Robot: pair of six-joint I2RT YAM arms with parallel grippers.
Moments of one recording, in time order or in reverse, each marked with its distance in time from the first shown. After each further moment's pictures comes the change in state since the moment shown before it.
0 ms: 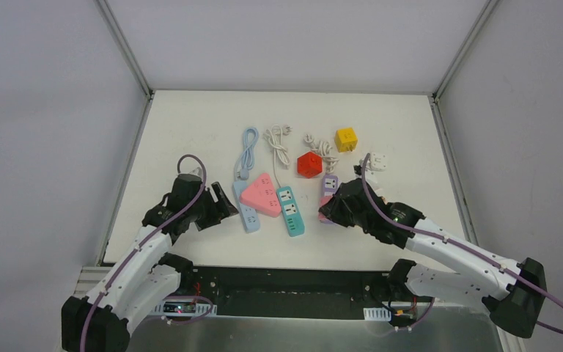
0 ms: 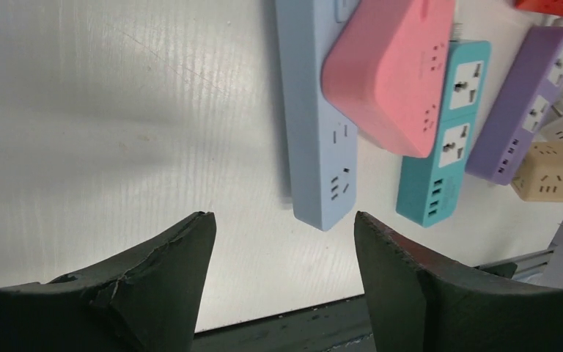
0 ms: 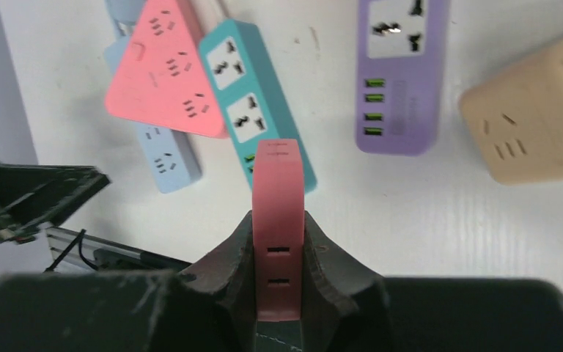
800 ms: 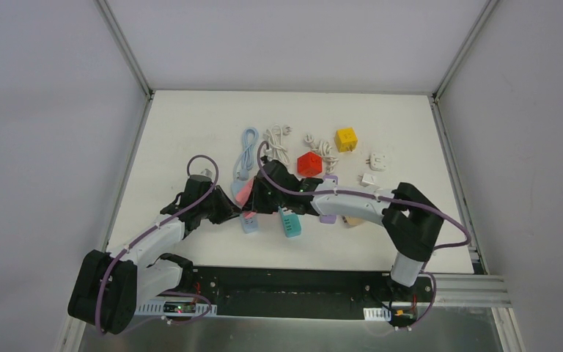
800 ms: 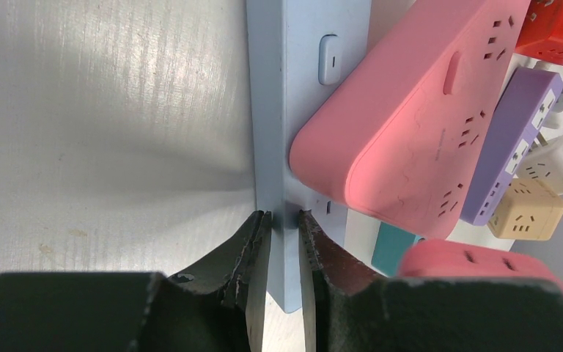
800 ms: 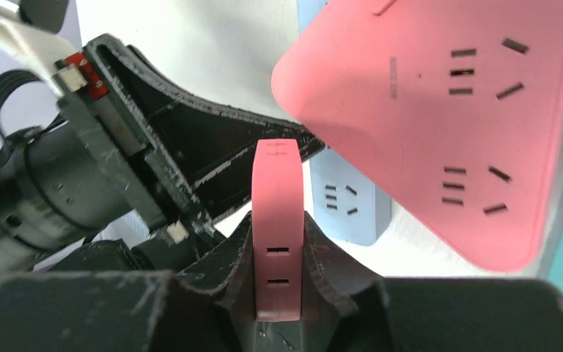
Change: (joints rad) left arm 0.000 0.245 -0.121 0.364 0.002 -0.098; right arm 0.130 0.839 0.459 0.392 -0.322 -0.081
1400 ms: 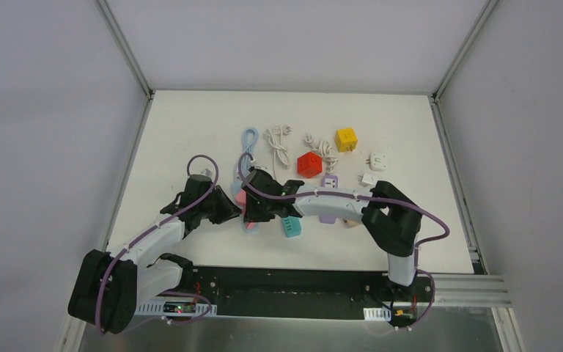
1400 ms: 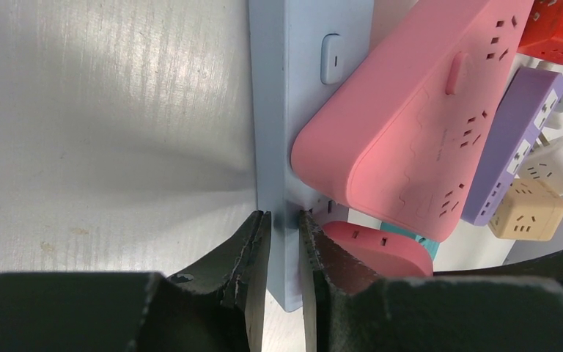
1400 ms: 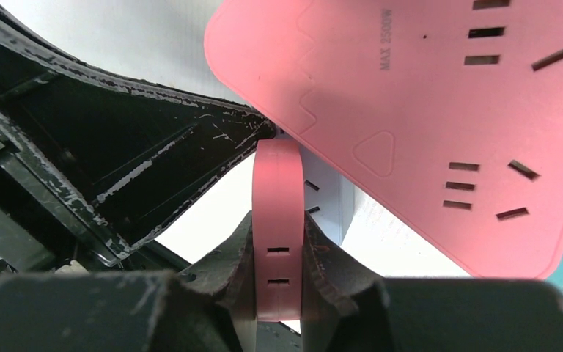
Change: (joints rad) left arm 0.000 0.003 0.006 -0.010 -0.002 0.000; right arm 0.062 0.113 0.132 -0.213 0.086 -0.089
